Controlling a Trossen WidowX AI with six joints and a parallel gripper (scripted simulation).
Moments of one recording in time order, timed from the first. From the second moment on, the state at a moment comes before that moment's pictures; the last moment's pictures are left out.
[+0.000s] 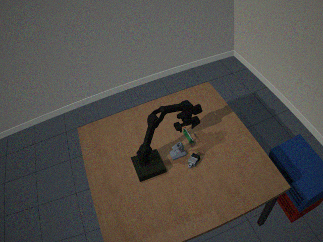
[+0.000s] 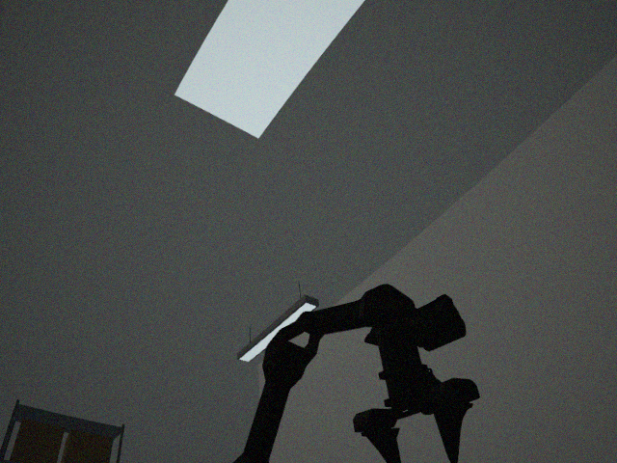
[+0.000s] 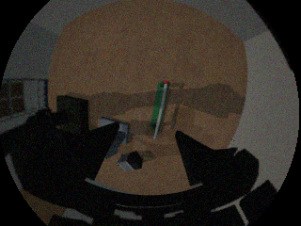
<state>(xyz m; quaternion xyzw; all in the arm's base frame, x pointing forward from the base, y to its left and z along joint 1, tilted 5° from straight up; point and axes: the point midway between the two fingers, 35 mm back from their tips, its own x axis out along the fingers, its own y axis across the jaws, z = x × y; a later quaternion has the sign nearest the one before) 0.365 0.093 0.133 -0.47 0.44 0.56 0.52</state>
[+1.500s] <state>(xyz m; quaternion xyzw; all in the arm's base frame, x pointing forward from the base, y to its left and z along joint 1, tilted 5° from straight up) 0.323 -0.133 0.087 -0.24 0.62 0.25 0.70</state>
